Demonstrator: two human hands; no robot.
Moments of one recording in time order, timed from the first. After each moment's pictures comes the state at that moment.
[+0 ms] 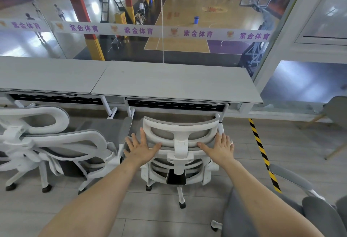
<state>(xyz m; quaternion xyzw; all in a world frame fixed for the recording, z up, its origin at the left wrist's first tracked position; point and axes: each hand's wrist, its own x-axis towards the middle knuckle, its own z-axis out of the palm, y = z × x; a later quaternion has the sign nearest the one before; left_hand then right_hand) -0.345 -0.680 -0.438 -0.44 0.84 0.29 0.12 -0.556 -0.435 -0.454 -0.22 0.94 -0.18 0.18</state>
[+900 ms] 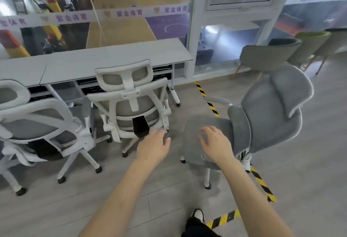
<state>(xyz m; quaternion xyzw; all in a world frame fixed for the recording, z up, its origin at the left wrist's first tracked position) -0.122 -0.299 -0.354 -0.16 0.96 0.21 0.05 -0.214 -0.073 -0.387 -0.20 0.95 -0.22 -0.01</state>
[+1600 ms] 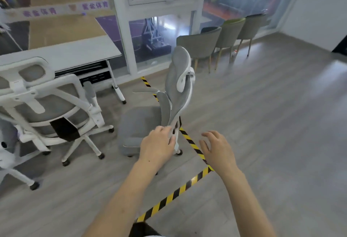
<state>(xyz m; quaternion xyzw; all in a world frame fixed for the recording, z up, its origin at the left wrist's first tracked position) -0.130 0.169 -0.333 -0.01 0.98 0.20 0.02 -0.139 0.392 -0.381 -0.06 0.96 -0.27 -0.09</state>
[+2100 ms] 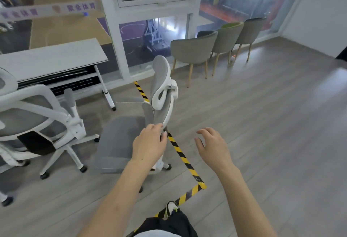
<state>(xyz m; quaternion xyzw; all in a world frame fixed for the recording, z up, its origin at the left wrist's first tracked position) -0.281 0.267 -0.345 -0.06 0.97 0.22 0.00 -0.304 0.495 -0.391 -0.09 0.96 -0.24 -0.07</state>
